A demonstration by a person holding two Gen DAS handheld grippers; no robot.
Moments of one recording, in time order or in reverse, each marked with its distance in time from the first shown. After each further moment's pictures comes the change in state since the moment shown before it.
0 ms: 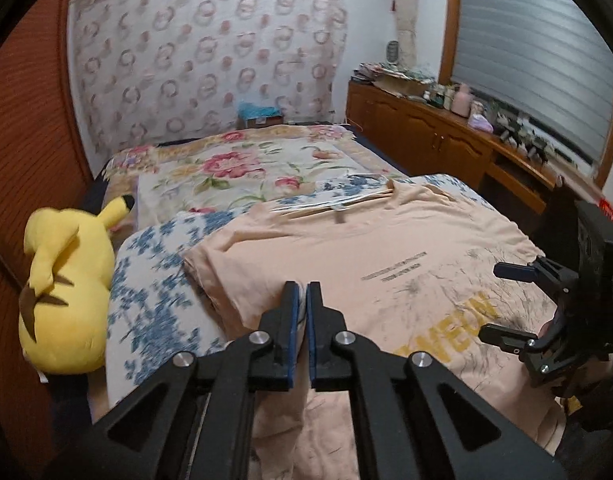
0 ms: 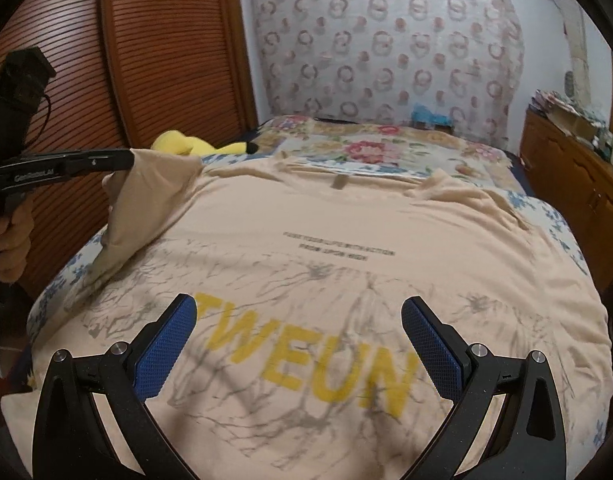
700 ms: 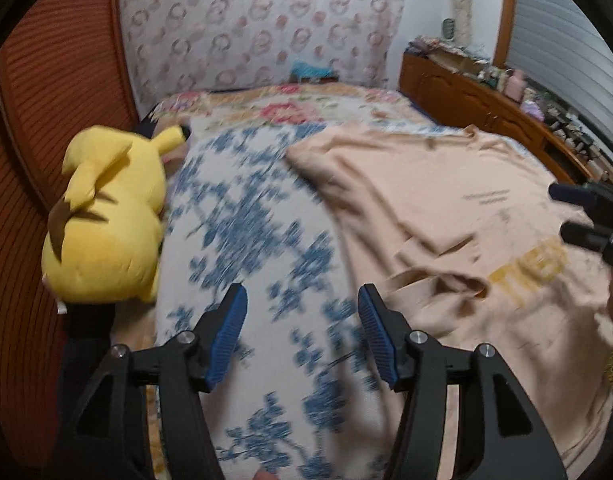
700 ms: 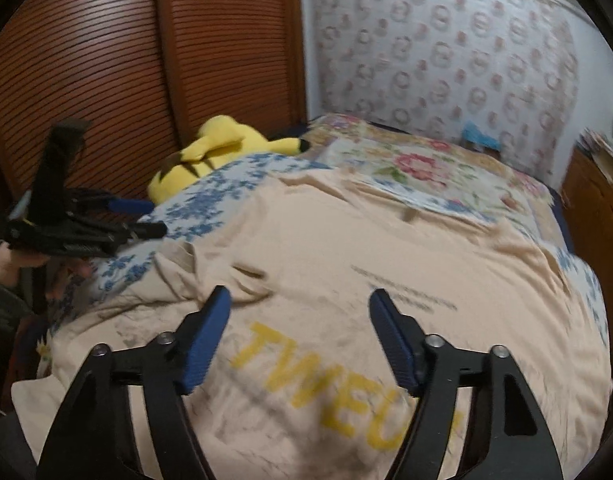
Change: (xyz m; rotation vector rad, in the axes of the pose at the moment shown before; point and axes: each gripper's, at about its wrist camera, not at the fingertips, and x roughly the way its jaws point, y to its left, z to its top) left arm 0.017 0.074 -0.084 -0.132 0.125 0.154; right arm 0.019 0.052 0.035 -0.184 0.030 0.137
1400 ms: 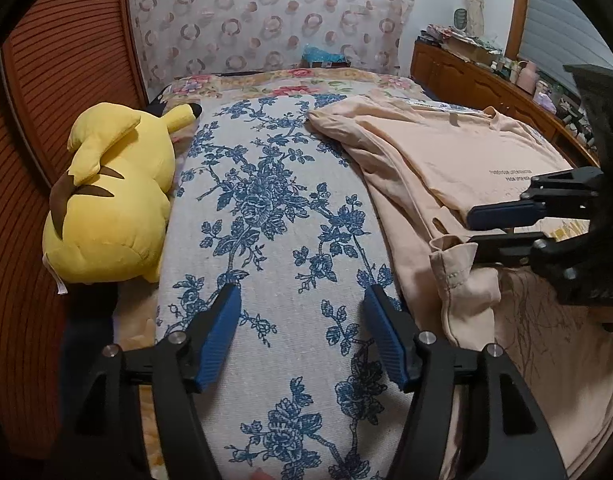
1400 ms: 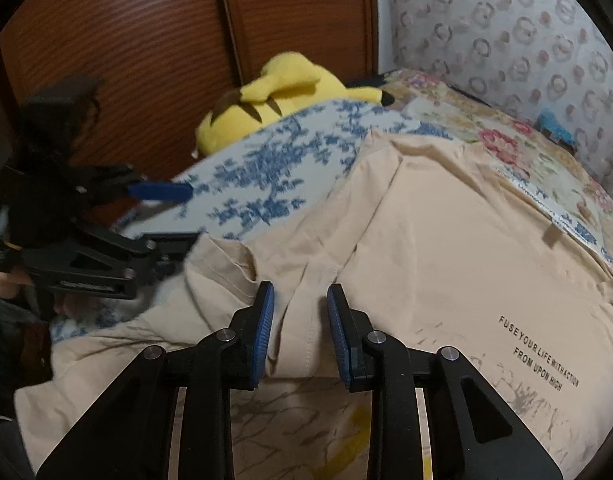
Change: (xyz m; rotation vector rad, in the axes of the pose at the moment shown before) left arm 0.015 0.005 -0.018 -0.009 0.039 0.024; right arm 0.115 0.057 0.023 -0.121 0.213 0.184
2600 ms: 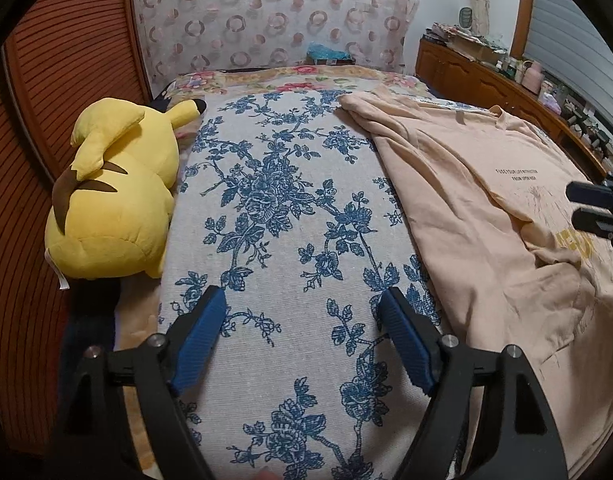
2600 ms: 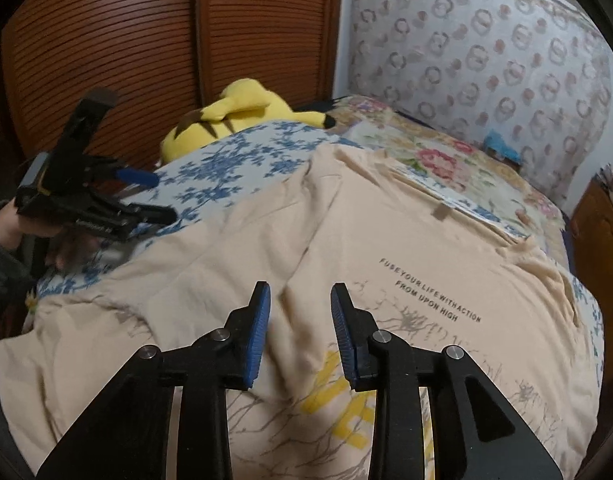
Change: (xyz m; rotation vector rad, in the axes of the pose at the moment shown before) left arm 0.003 0.004 0.001 -0.017 0.010 0.008; right arm -0.086 -0.020 -0.050 0.008 -0.115 -0.188
